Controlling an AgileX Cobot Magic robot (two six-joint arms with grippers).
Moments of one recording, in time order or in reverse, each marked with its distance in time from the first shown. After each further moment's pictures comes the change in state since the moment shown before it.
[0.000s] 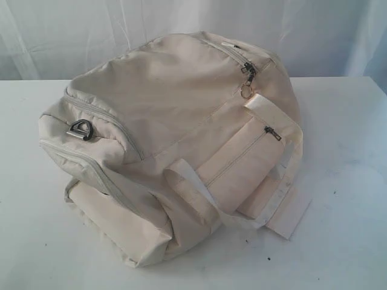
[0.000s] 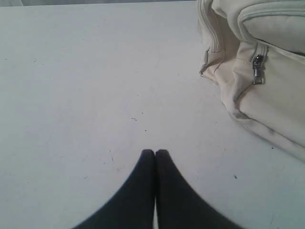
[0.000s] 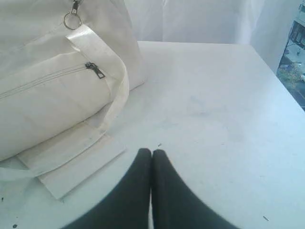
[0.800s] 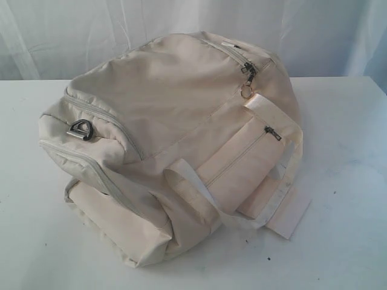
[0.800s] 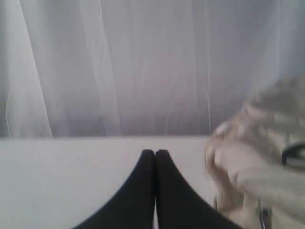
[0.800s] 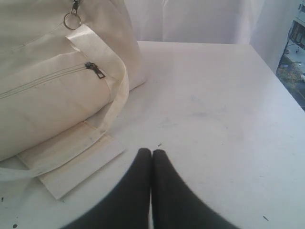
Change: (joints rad) left arm 0.000 -0.002 0.000 0.000 -0.511 -0.008; right arm 0.000 0.000 0.000 0.000 0.000 0.000
